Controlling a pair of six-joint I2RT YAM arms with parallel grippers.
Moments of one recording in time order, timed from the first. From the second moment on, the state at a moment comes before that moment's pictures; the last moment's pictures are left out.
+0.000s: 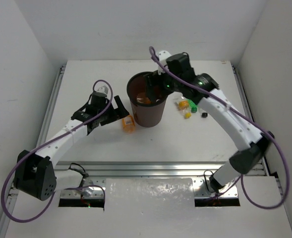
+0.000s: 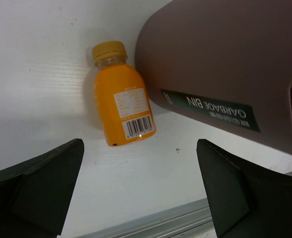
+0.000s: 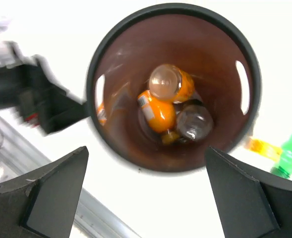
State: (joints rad) left arm -0.33 1.22 0.84 -0.35 0.06 -0.68; right arm 0.64 1.61 1.75 -0.76 -0.03 0.10
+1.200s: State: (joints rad) left arm -0.35 1.05 0.71 -0.35 -0.21 -0.82; right arm 0.63 1.09 1.29 -0.70 0.15 0.12
